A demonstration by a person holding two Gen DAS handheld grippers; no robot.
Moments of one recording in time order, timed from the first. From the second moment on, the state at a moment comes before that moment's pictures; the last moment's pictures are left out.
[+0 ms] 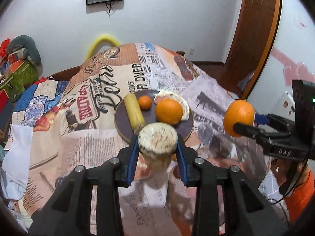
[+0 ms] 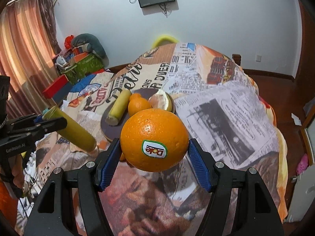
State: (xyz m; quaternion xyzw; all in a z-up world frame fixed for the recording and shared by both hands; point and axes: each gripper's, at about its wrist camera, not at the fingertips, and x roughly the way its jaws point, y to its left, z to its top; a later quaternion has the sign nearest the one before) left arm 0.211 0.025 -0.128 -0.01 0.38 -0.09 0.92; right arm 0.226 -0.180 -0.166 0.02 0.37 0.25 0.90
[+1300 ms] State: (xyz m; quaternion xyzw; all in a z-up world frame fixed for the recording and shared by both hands) left arm 0.341 0.029 -0.168 -0.06 0.41 -0.09 0.91; right arm 0.305 -0.158 -0.168 0.02 0.35 0.26 0.90
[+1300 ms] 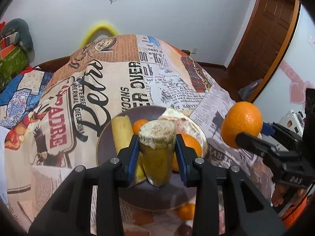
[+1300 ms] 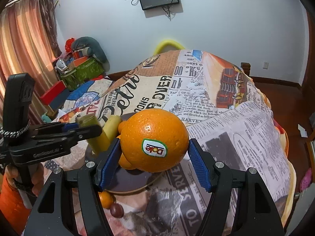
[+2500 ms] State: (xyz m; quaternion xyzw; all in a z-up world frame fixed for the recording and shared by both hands) left arm 0.319 0.048 -0.168 -0.03 0.41 -0.06 0.91; right arm 0.303 -0.108 -0.213 -0.03 0.41 0.31 0.86
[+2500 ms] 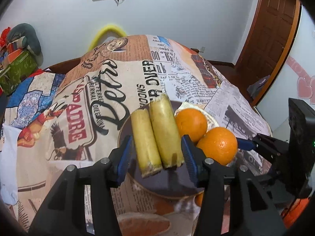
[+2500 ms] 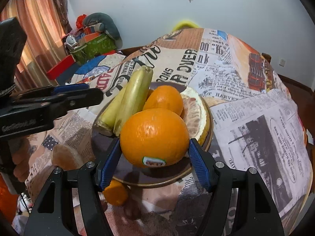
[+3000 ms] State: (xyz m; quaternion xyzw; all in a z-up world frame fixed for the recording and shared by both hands) left arm 0.288 0.063 -0.170 -0.03 0.42 -0.05 0.90; right arm 0.300 -0.108 -0.219 -0.03 0.45 0.30 0.84
